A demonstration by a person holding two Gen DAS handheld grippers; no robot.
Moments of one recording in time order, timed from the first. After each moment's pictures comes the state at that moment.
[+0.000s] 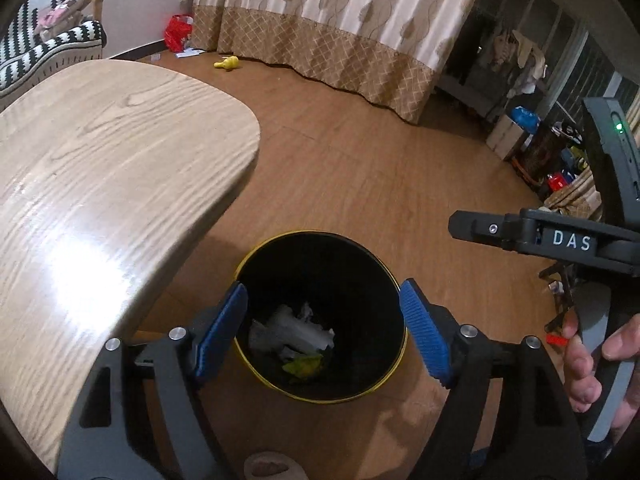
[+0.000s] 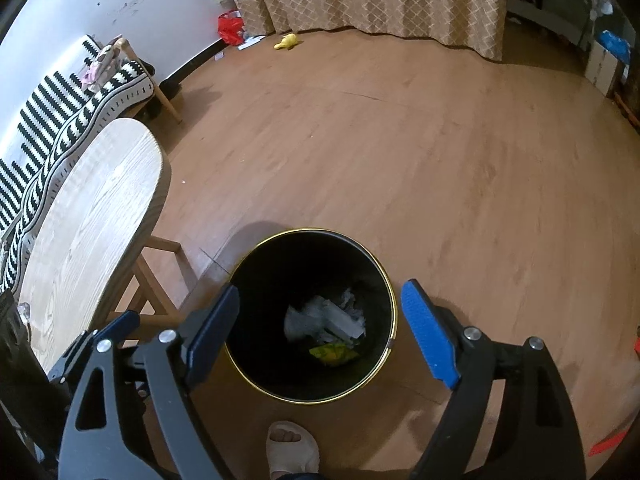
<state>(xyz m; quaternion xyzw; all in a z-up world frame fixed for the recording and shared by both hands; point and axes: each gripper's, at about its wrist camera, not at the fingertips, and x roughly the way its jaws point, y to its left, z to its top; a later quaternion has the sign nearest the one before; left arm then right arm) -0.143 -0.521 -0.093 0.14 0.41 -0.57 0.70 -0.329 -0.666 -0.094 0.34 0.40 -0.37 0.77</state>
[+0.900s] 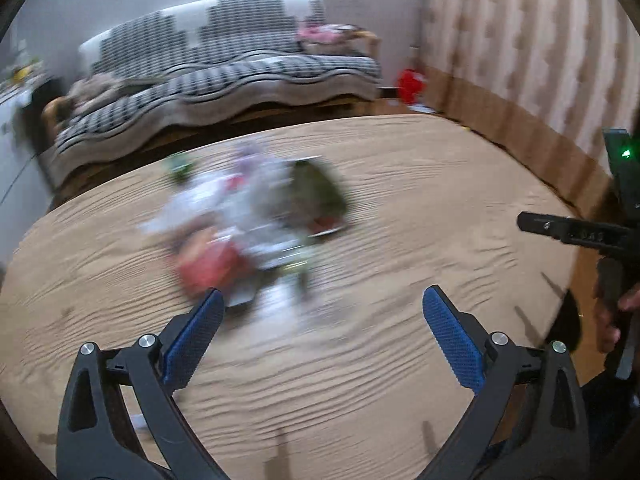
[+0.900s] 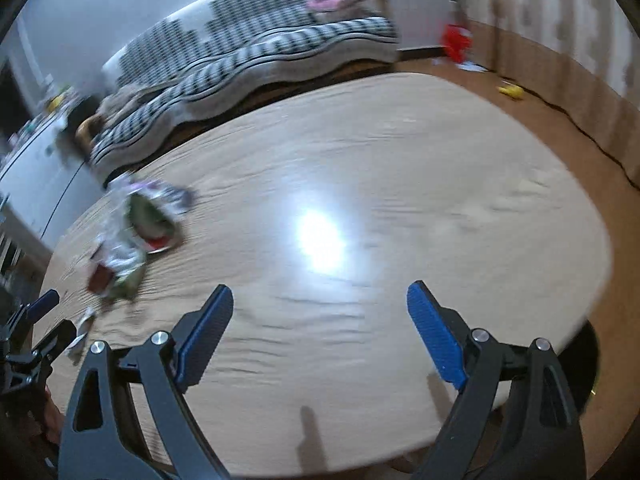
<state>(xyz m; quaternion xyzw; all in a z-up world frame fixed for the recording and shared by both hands) 0.033 -0.086 0.010 0.08 0.37 -0.24 0.89 -0.035 -0.375 -0.030 0.17 0.41 -0.09 0.89</state>
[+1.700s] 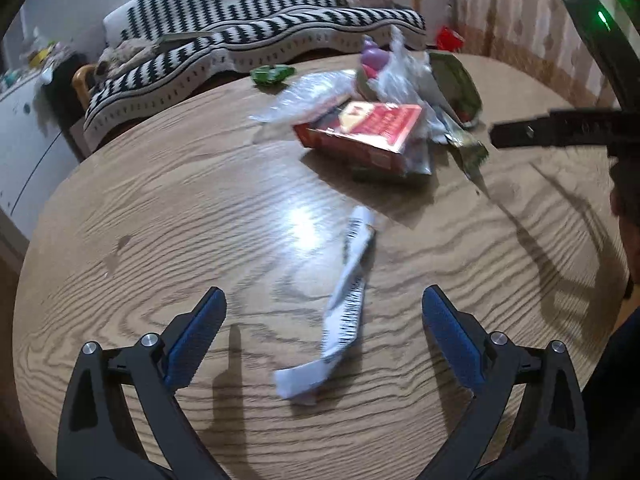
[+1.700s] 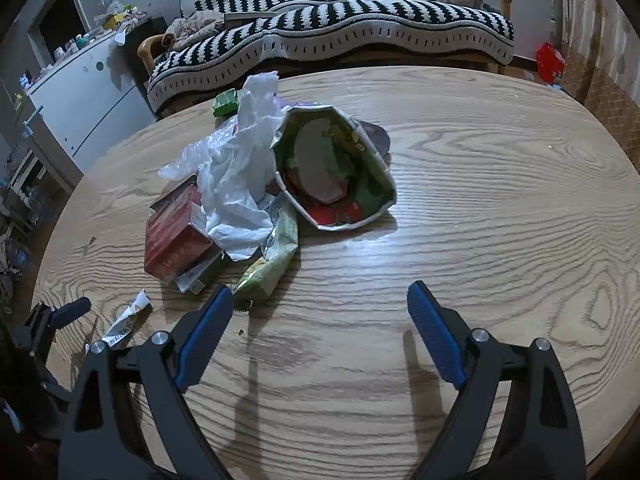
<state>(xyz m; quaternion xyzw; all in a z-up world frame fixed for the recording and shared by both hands) 0.056 0.010 -0.062 0.15 0.42 -0.20 0.87 0.070 -0.210 -0.058 0.10 0.47 0.02 0.88</state>
